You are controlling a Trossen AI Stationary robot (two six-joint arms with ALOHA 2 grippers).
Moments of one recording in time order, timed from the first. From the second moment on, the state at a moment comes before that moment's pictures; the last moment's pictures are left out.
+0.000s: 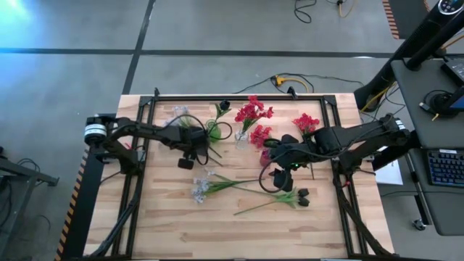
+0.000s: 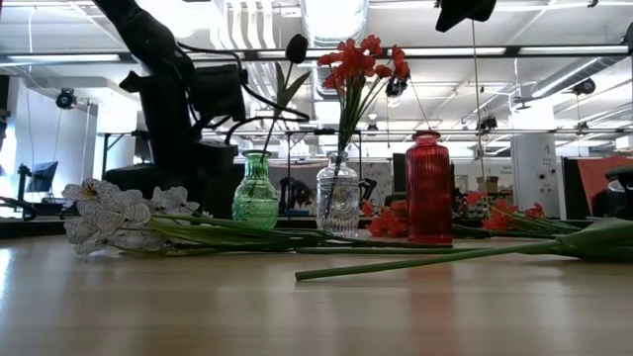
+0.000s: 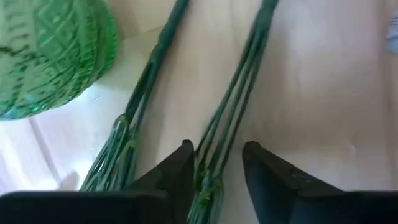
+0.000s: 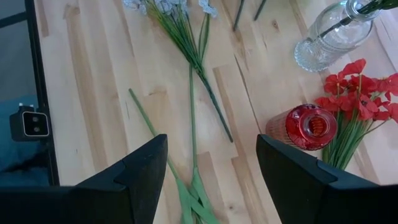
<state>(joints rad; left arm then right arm) 0.22 1.58 0.77 -0.54 -0.20 0.49 0.25 1.44 1.48 -1.07 0.11 0.51</state>
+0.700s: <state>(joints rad) 0.22 1.58 0.83 -0.71 -0.20 0.39 0.25 1.44 1.48 -1.07 0.11 0.50</state>
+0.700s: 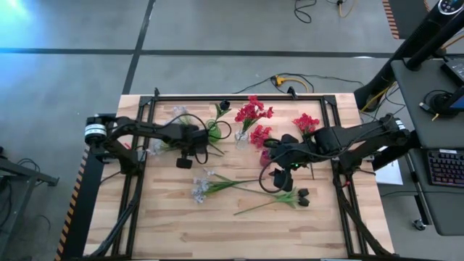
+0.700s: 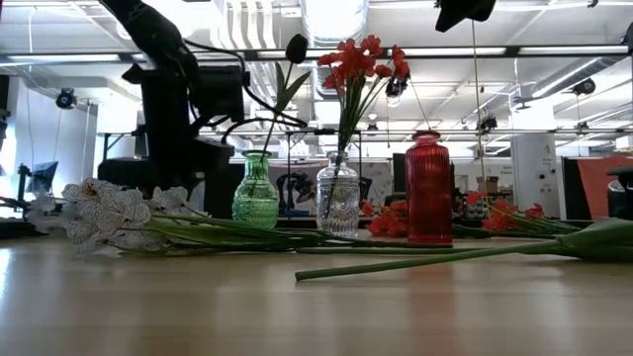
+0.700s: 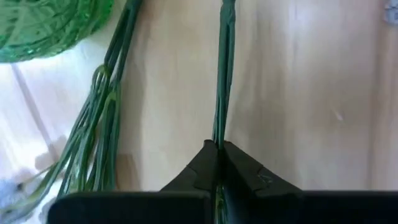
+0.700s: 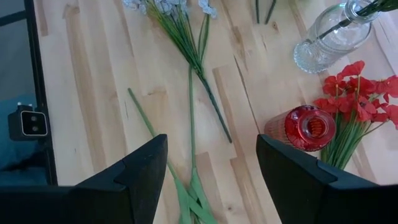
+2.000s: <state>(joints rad) -0.05 1.57 0.99 -0.98 -0.32 0.18 0.25 1.44 1.48 -1.06 0.16 0.44</state>
